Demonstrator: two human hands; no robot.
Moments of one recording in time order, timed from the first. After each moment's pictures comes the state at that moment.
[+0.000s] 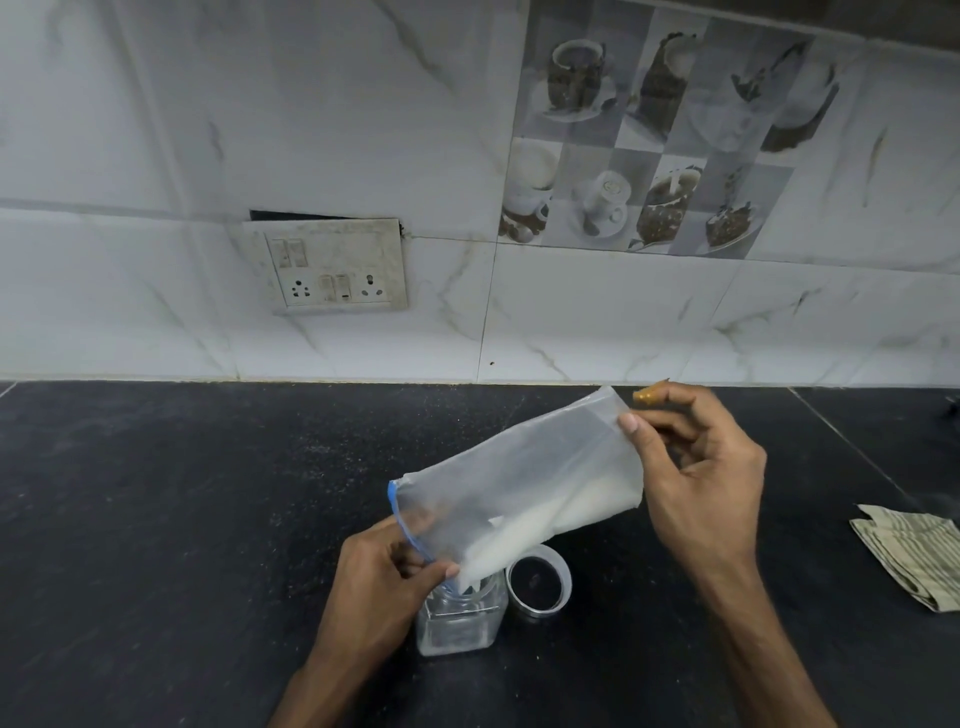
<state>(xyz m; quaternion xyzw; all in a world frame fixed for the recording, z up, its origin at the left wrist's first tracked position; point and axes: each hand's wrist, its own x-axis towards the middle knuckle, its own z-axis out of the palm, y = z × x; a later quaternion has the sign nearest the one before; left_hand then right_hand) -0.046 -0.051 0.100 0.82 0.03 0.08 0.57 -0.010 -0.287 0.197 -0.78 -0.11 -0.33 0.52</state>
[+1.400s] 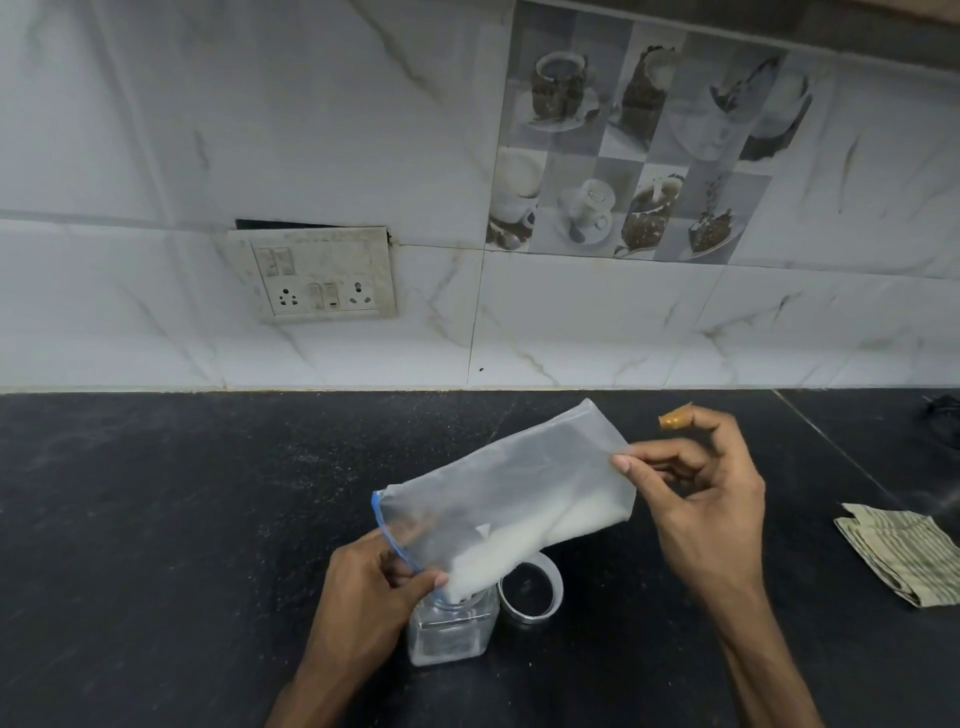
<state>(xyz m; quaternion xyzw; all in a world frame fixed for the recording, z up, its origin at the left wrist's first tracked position) -0.044 -0.049 0.094 0.83 0.05 0.06 0.56 -0.023 -0.302 0.188 -0.78 -0.09 -0.30 0.54</state>
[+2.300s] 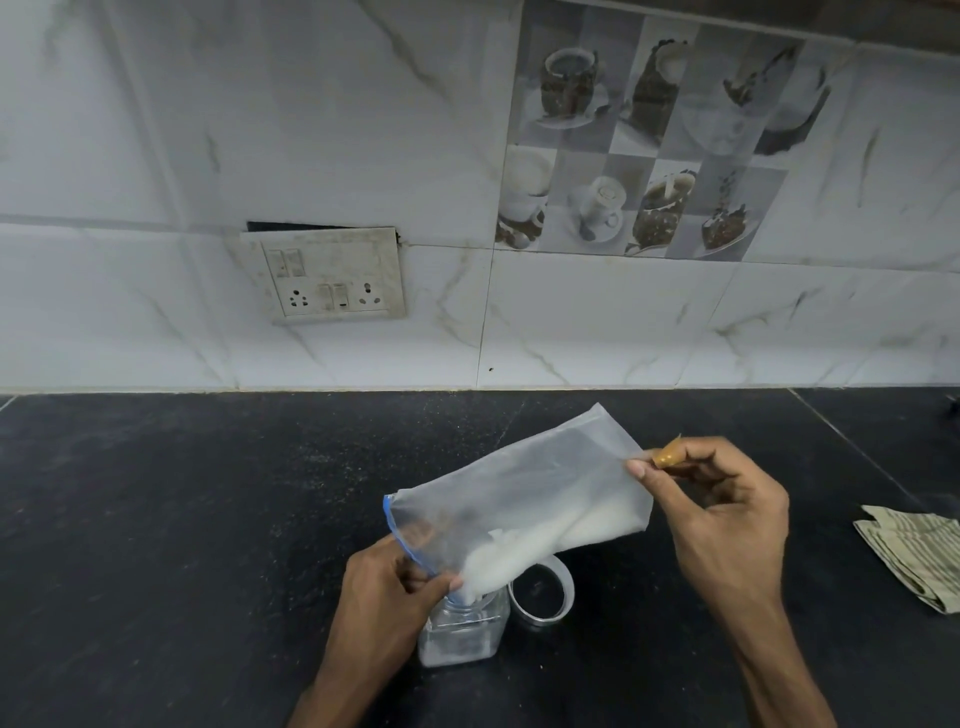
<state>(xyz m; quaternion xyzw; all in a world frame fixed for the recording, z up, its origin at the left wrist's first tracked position) -0.043 -0.053 0.083 0.83 0.05 0.07 0.54 -0.022 -0.306 0.178 -0.77 -0.09 -0.31 0.55</state>
